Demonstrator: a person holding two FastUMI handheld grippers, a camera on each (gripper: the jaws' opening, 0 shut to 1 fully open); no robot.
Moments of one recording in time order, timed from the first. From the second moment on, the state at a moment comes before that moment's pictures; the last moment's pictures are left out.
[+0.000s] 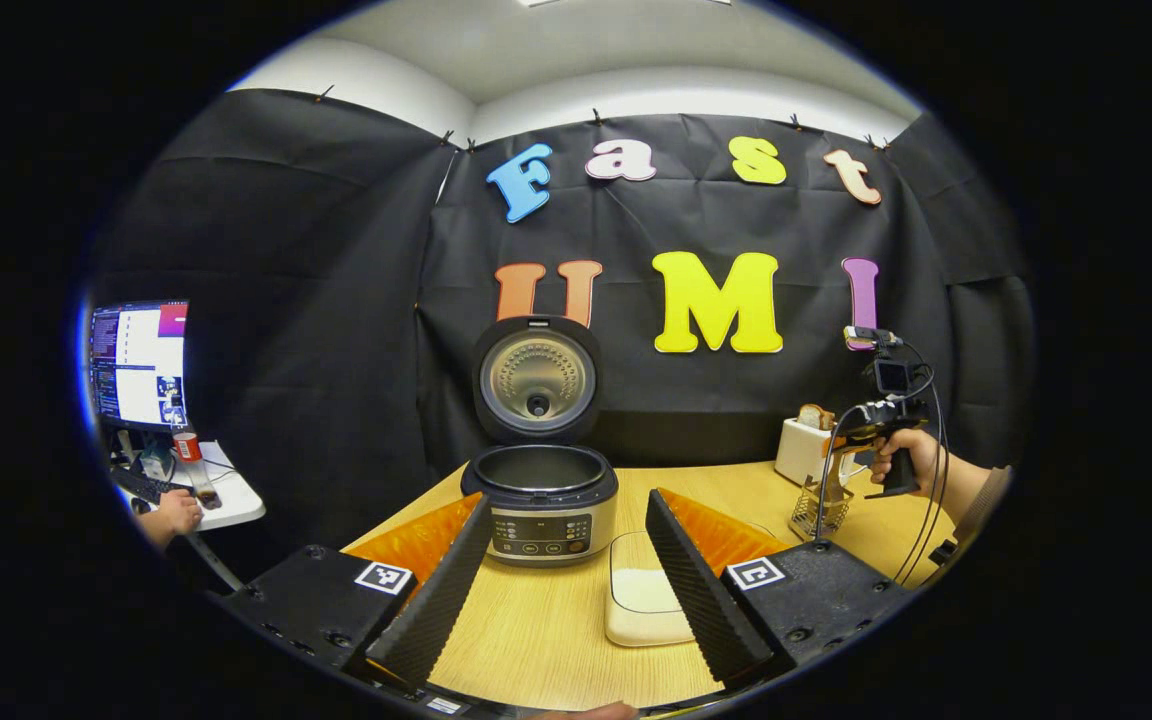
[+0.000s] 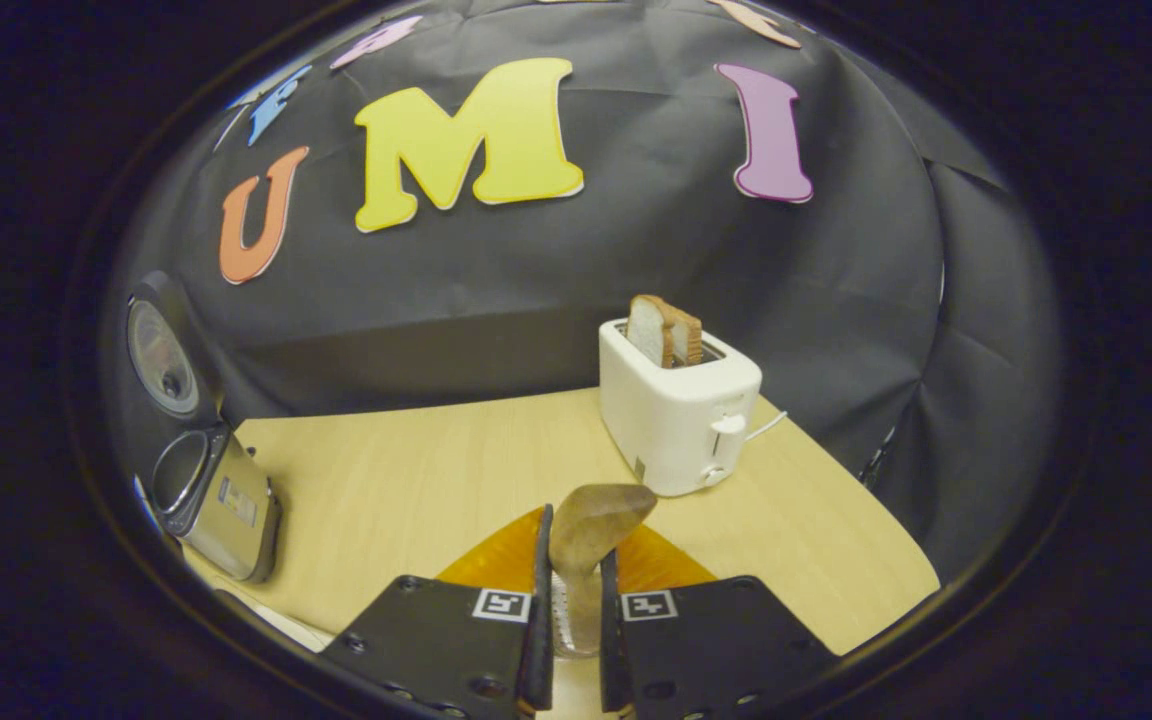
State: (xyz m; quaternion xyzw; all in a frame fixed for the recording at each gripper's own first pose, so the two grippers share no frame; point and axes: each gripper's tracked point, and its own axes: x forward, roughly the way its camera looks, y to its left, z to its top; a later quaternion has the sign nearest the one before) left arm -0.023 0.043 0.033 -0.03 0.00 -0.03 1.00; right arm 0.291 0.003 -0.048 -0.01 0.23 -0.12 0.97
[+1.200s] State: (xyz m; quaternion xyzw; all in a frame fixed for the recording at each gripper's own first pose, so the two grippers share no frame) left arm -0.010 0.042 0.025 -0.01 0.00 -0.01 1.00; right arm 0.233 0.011 0.034 -0.14 0.07 -0.08 0.98
